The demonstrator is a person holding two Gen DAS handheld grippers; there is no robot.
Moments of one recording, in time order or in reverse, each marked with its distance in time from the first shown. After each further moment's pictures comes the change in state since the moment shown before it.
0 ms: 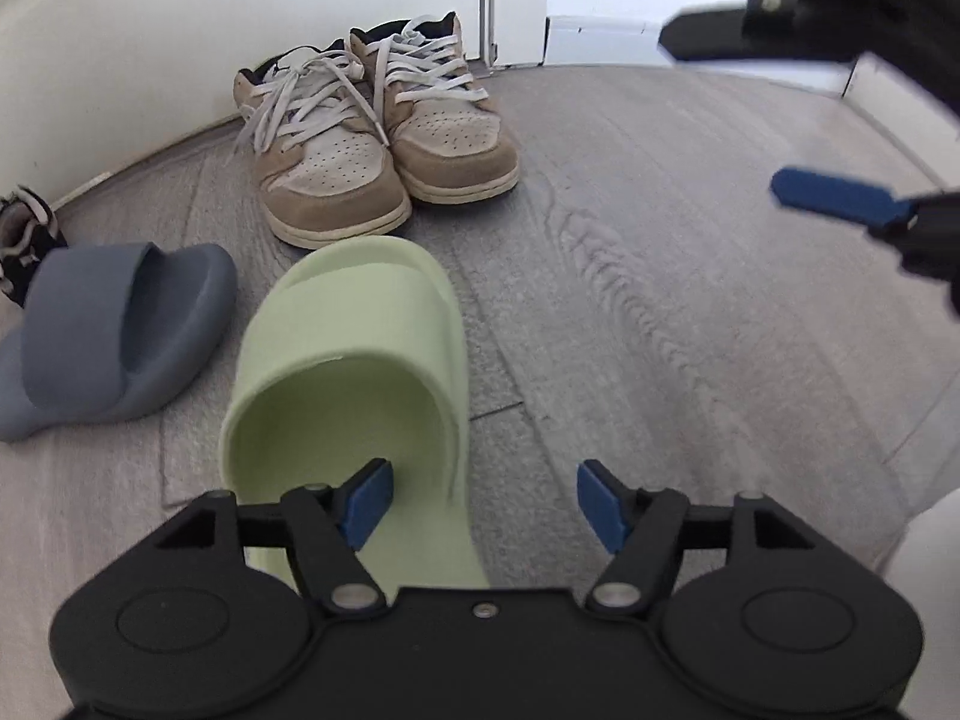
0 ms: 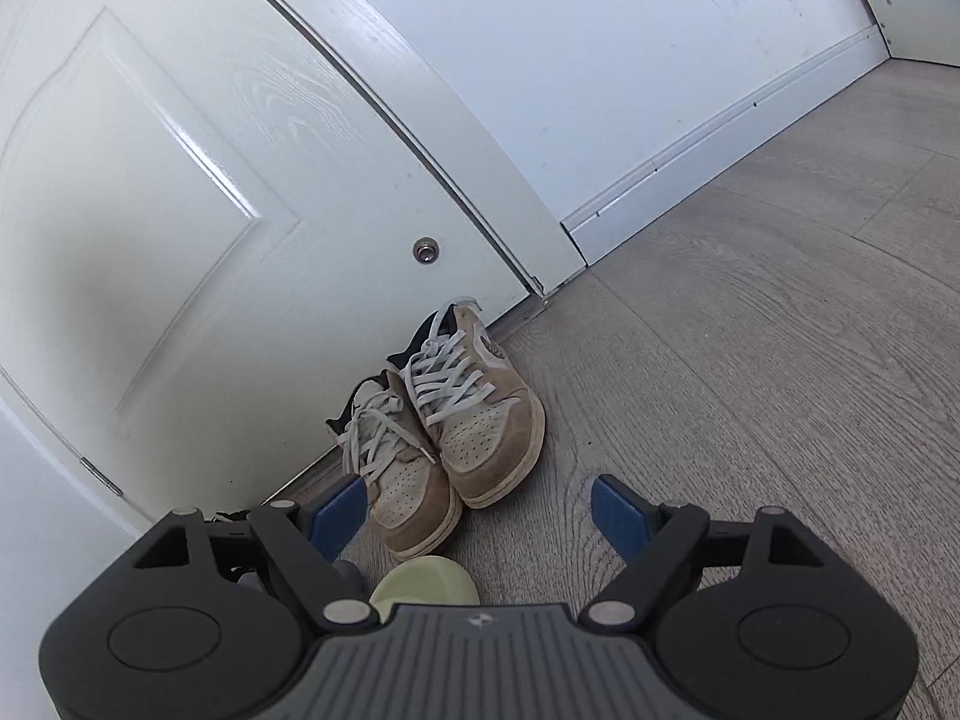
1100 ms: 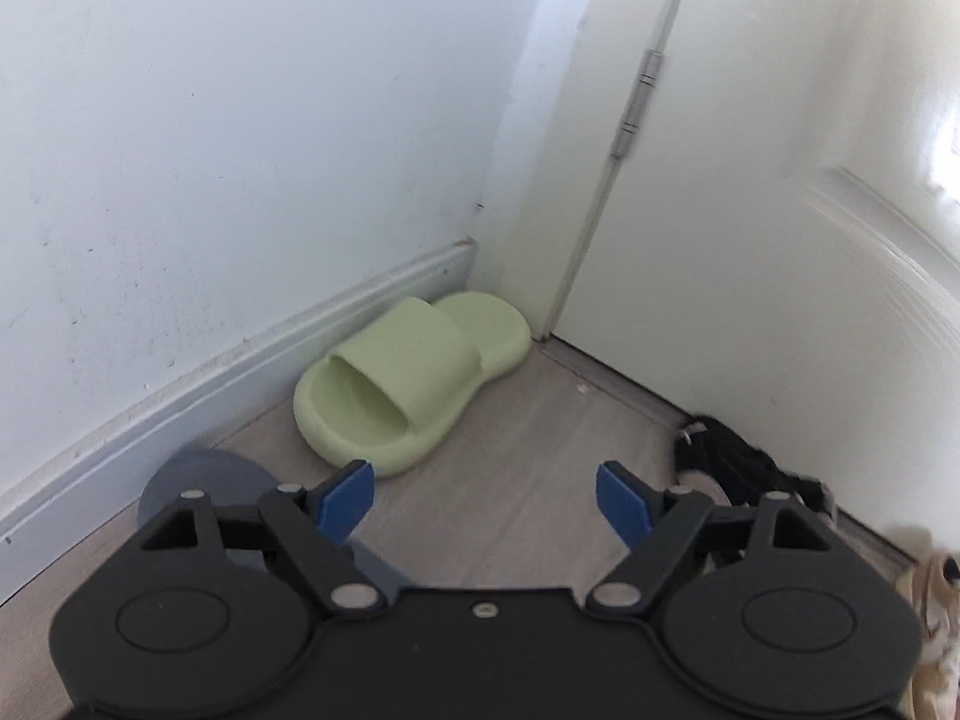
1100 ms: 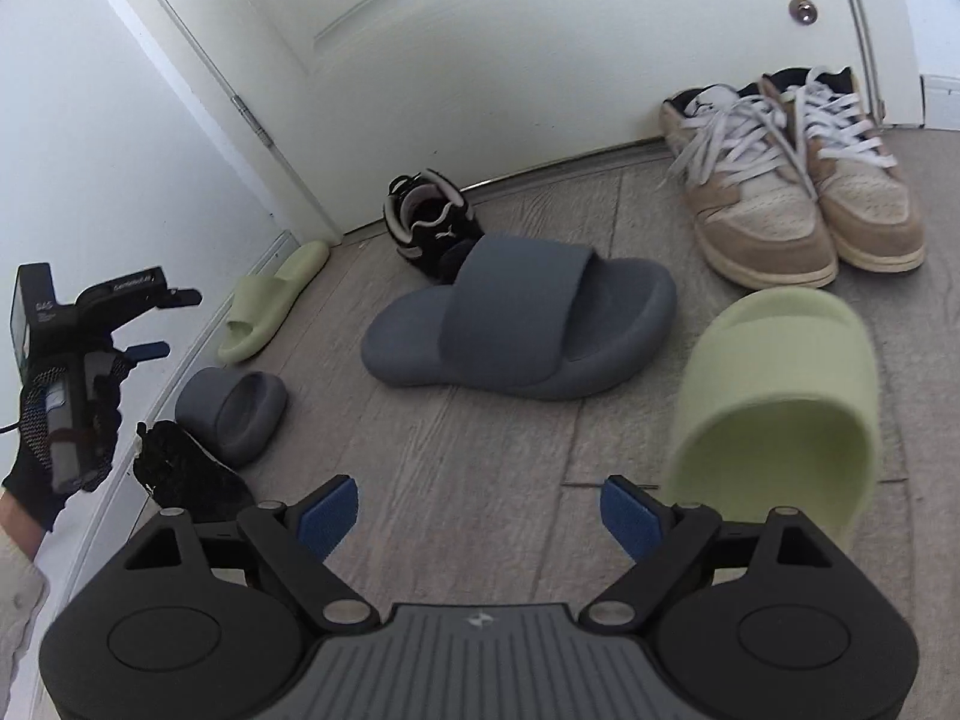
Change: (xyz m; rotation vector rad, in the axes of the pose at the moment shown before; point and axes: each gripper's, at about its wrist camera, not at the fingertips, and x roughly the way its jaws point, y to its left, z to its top) left arm -0.168 0.518 0.015 -0.790 -0.473 0.556; right arm 0.079 0.191 -0.147 -0.370 0.466 0.208
